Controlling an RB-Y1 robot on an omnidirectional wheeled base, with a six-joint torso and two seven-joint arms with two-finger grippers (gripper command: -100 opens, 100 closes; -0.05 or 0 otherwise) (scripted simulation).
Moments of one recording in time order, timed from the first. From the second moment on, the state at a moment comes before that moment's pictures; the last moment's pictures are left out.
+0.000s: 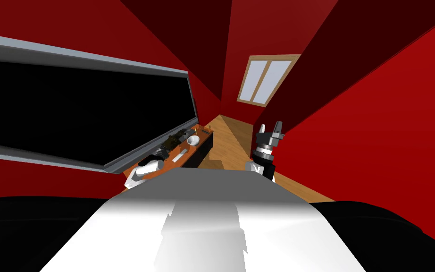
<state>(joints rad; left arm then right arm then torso) 0.33 0.28 0.40 -1.64 0.32 0.48 0.17 0.49 0.05 0.00 -2.36 -0.07 -0.42 -0.12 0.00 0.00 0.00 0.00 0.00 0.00</state>
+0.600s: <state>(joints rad) 0.32 0.30 0.43 -1.56 0.36 0.62 0.20 0.49 0.05 0.00 -2.36 -0.07 -0.42 -0.12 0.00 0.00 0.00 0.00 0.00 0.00</state>
